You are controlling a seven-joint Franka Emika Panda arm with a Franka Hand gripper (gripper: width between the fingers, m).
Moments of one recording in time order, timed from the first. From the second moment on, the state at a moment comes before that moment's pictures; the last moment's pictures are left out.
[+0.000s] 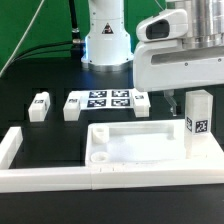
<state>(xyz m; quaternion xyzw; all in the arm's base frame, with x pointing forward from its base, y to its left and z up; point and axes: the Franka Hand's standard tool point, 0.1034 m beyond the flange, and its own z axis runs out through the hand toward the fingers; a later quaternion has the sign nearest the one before) 0.646 0.114 0.108 -0.99 0.07 -0.05 0.05</state>
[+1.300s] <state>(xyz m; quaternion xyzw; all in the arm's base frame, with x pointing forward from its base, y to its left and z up) 0.640 0.114 0.104 -0.73 0.68 0.03 0.10</state>
